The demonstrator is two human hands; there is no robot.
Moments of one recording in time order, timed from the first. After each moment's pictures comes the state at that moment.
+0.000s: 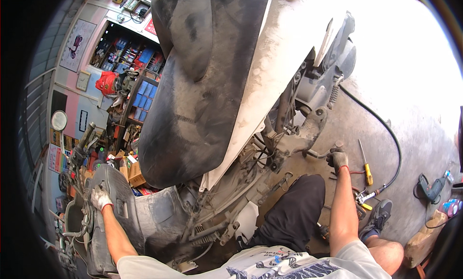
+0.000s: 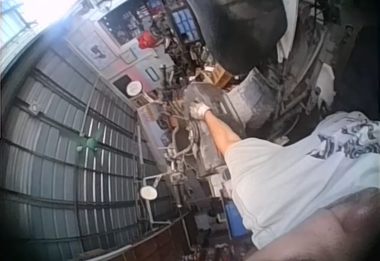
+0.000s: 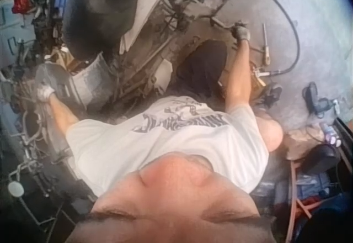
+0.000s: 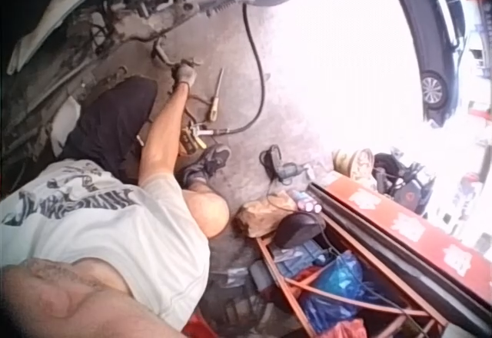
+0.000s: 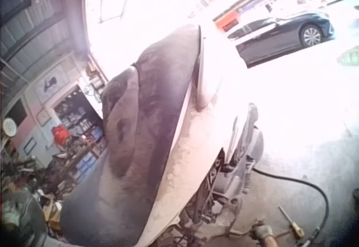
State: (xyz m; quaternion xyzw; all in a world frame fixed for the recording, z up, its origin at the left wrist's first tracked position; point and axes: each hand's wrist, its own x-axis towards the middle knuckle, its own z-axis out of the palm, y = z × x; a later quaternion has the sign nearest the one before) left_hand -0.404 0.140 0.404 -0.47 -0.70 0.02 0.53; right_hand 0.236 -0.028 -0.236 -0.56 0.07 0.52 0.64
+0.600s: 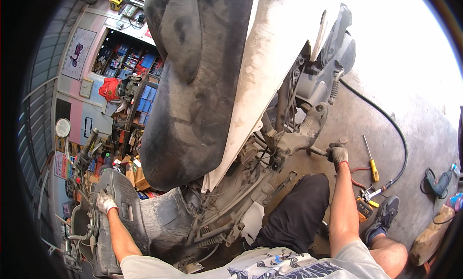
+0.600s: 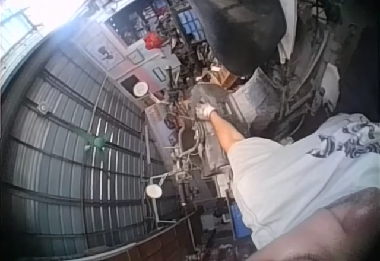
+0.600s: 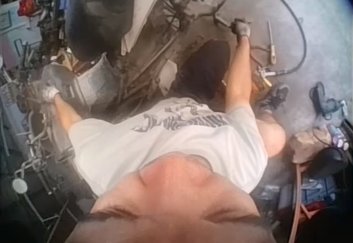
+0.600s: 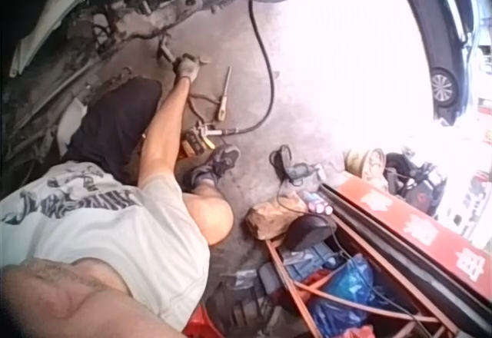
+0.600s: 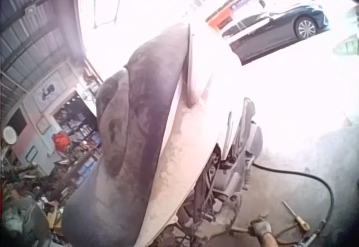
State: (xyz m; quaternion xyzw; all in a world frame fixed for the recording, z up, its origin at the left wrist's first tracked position) left_hand -0.405 0.140 0.404 -0.47 -0.71 0.02 0.53; right_hand 0.227 -0.009 -0.241 -0.58 0.05 0.51 0.64
